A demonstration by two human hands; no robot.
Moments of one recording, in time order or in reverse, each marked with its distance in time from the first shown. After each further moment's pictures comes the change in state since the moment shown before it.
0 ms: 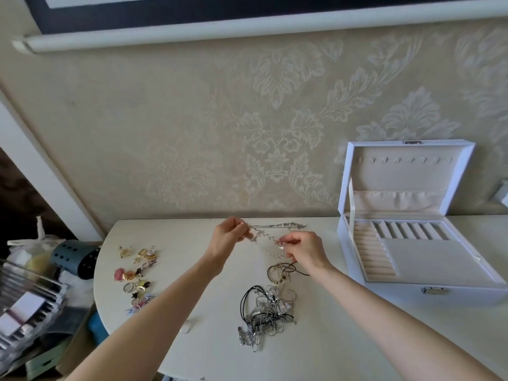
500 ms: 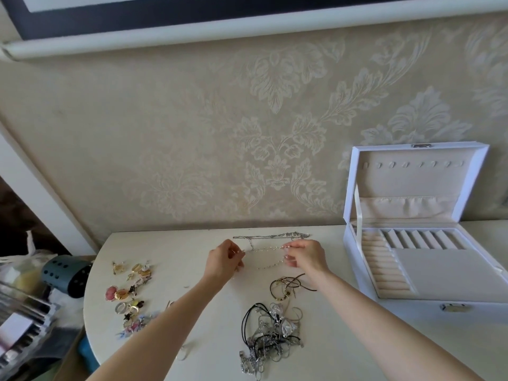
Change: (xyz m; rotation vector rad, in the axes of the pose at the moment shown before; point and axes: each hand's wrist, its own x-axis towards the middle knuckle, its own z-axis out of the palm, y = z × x) left_hand 0.026 -0.050 -0.005 0.439 0.048 -0.023; right_hand 0.041 0.025 0.015 0.234 0.096 0.218
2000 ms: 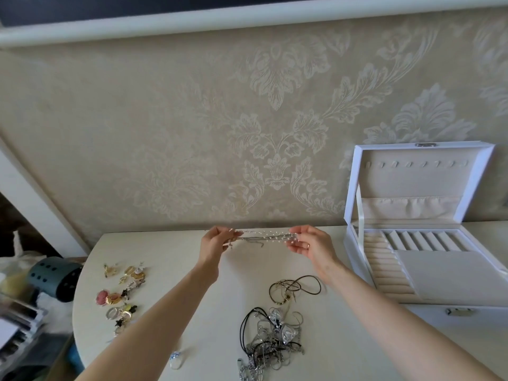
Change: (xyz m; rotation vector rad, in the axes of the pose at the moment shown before) left_hand 0.022 0.013 -0.011 -0.650 0.075 -0.132; right_hand 0.012 -0.011 -0.018 0.373 -0.135 -0.094
